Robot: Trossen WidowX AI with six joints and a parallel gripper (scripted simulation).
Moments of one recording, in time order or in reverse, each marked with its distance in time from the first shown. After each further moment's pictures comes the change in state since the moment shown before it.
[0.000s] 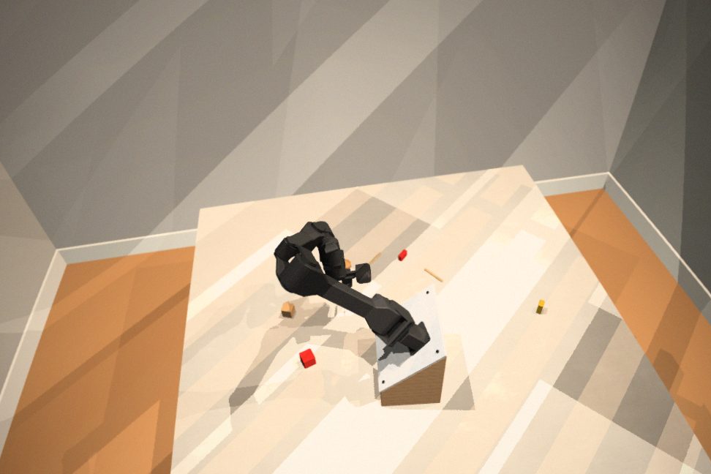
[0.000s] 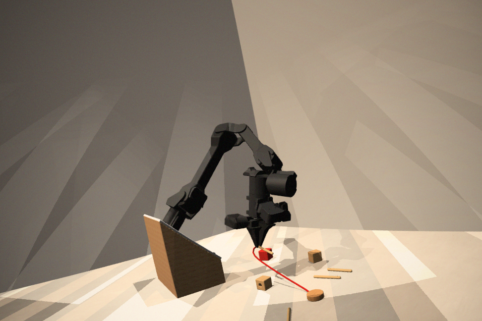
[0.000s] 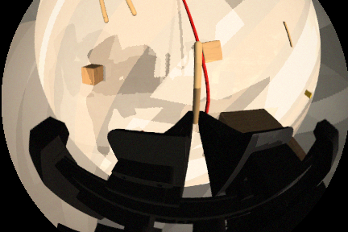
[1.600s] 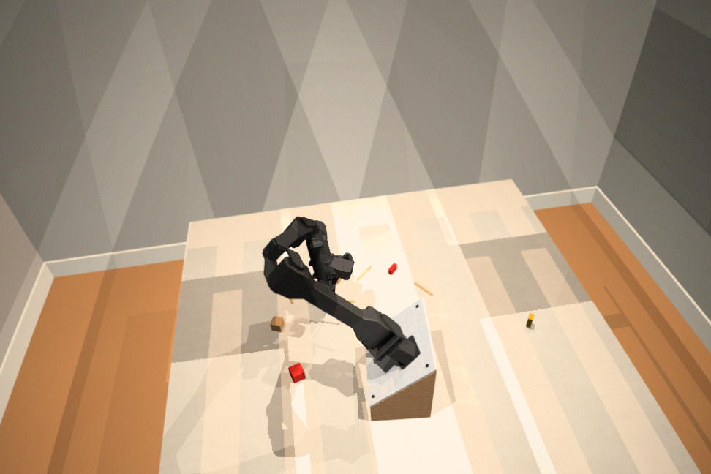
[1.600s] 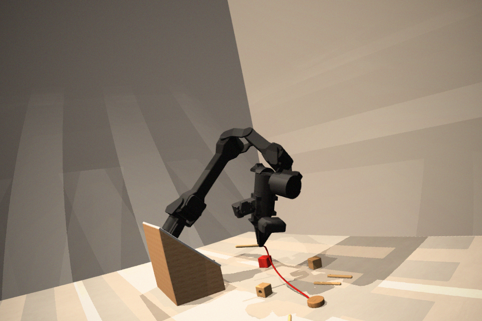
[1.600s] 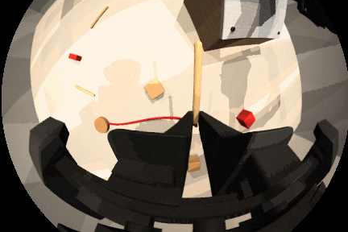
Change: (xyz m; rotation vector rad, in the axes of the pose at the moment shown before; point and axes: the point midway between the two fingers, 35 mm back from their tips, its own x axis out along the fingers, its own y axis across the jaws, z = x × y) arm -0.029 -0.004 0.019 1.860 0.057 -0.097
